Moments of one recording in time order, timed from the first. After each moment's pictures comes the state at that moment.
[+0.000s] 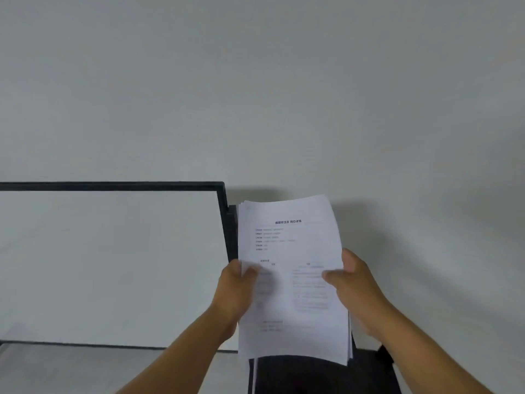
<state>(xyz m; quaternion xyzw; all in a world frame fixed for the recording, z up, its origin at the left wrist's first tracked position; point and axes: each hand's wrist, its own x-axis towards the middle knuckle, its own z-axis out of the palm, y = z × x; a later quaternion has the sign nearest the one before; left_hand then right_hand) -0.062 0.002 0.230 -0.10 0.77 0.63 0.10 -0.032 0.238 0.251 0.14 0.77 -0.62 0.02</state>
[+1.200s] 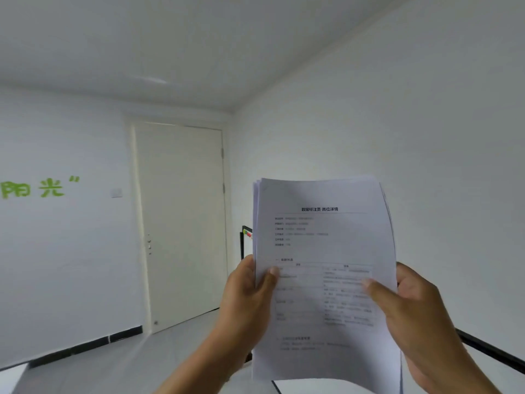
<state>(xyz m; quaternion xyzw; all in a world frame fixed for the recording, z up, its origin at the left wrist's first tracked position) 0.171 -0.321 0.489 -0.20 0.69 0.51 -0.47 0.011 -0.151 0.494 -0.32 0.64 -0.70 0.06</state>
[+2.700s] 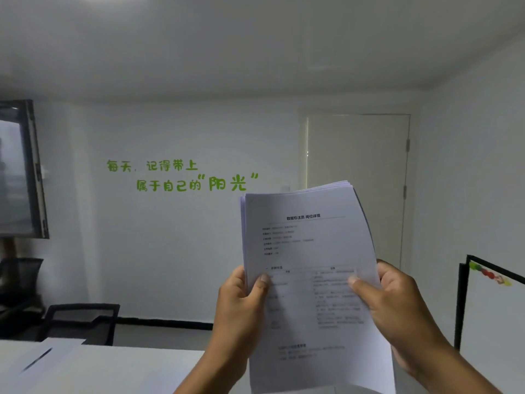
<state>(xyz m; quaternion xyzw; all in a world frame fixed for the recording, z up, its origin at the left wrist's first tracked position) 0.503 -0.787 0.463 -0.39 0.52 0.40 -0.64 0.281 -0.750 0.488 -0.52 0.49 -0.63 0.31</state>
